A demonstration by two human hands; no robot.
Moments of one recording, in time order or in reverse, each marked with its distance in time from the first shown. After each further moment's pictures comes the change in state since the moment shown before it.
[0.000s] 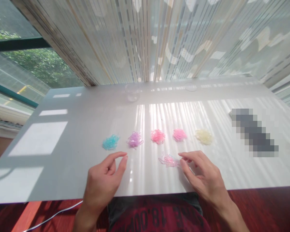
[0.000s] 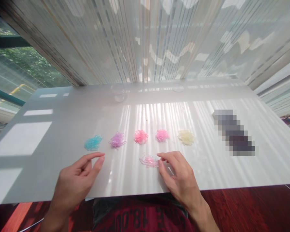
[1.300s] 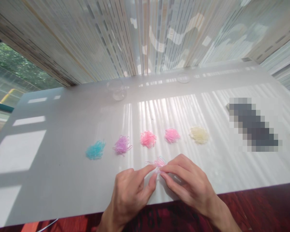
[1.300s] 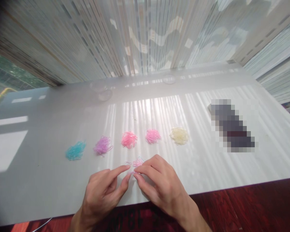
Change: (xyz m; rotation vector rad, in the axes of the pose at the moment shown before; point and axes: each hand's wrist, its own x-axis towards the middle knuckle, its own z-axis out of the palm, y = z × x) left_hand -0.007 0.044 0.064 -0.126 -0.113 0.534; right_hand 0.013 -0.007 0.003 0.205 -0.090 -0.122
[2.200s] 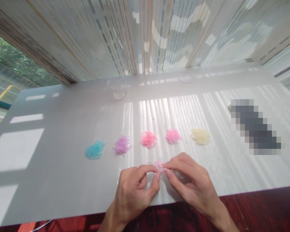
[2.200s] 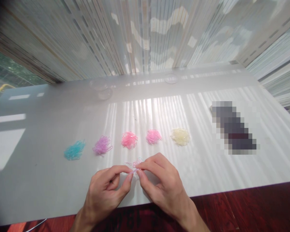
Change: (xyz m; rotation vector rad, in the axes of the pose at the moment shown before) left_hand 0.011 0.007 0.006 -0.213 -0.010 -0.176; right_hand 0.003 0.001 0.000 0.131 0.032 0.134
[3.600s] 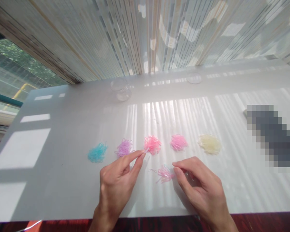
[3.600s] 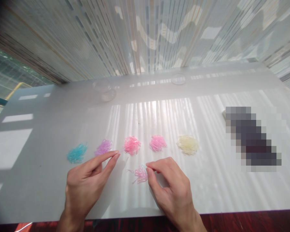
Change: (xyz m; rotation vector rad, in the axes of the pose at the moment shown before) left_hand 0.030 -0.013 -0.025 0.280 0.219 -0.088; right_hand 0.010 0.009 0.001 -0.145 0.190 0.034
